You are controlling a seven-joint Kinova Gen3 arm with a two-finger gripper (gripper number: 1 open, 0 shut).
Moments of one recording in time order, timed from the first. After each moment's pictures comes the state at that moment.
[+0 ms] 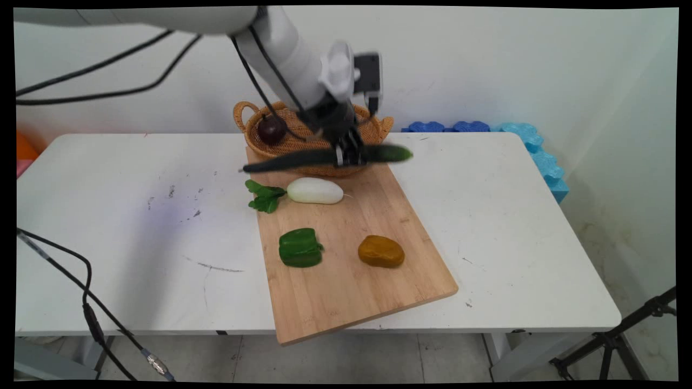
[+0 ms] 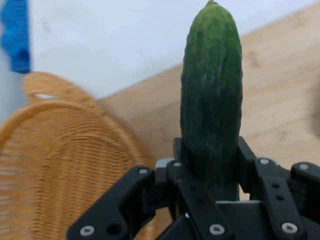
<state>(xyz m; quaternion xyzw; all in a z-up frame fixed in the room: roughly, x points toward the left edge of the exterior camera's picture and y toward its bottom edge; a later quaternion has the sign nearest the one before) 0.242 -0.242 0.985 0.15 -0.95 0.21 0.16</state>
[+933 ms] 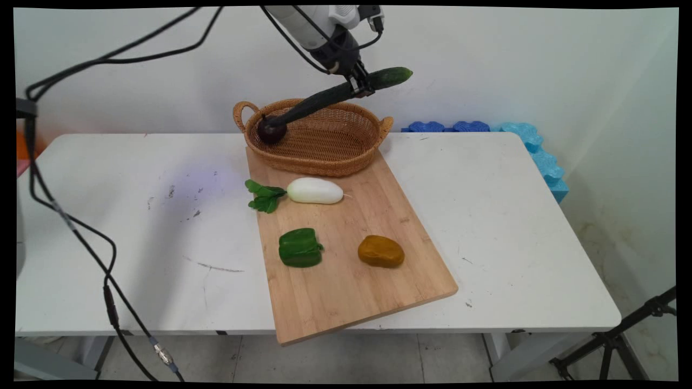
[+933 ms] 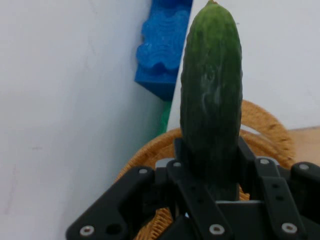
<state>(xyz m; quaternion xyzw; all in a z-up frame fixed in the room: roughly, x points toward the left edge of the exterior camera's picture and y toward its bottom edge) 0.290 -0.375 0.994 0.25 -0.90 0.29 0.21</state>
